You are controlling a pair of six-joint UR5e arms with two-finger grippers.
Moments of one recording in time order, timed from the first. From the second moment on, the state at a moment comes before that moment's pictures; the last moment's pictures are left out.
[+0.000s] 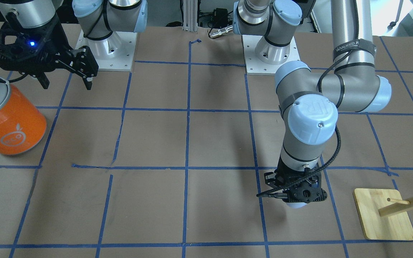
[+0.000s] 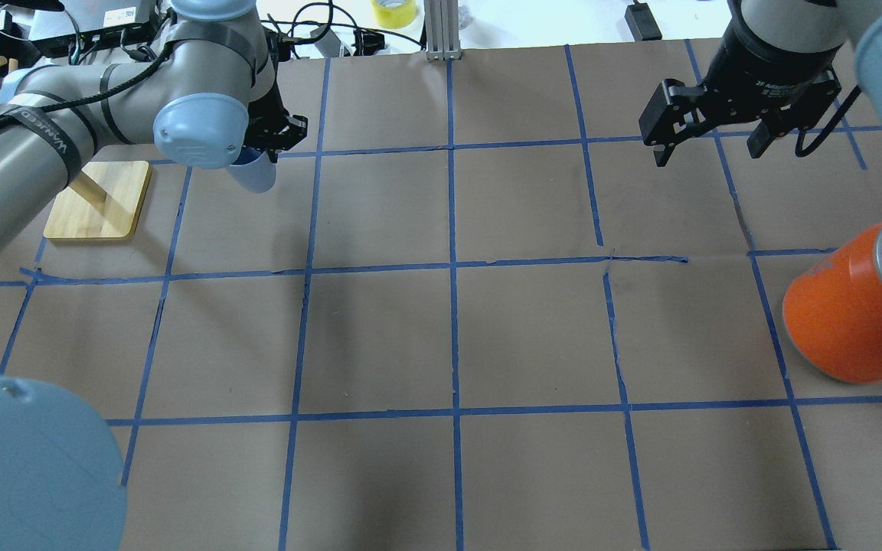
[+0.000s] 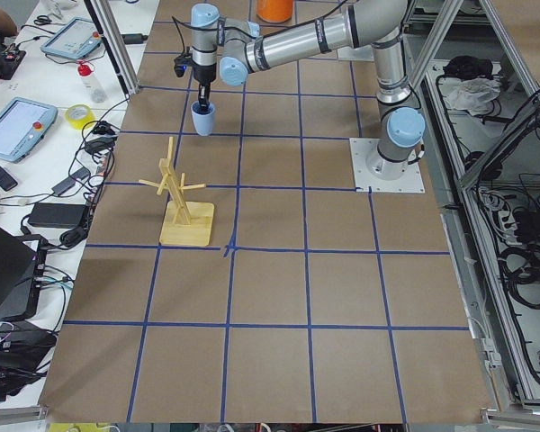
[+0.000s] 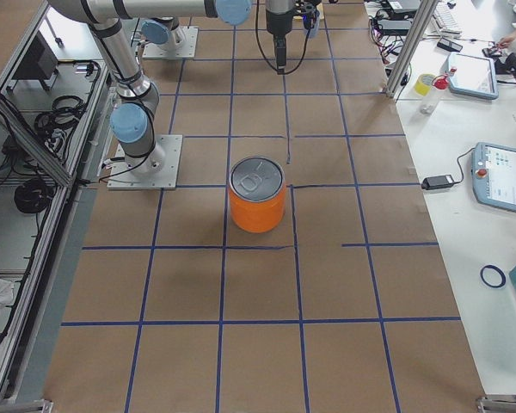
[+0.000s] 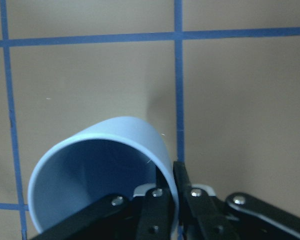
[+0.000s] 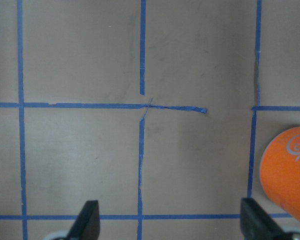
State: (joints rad) left arm -1.58 -2.02 -1.52 -1.05 1.73 0.00; right arm 1.54 -1.62 1.58 -1.61 -1.61 -0.05
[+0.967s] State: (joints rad) left arm -1.50 -2.11 -1.53 -1.00 1.65 0.04; right arm 1.54 -1.61 1.58 -1.61 -1.61 -0.05
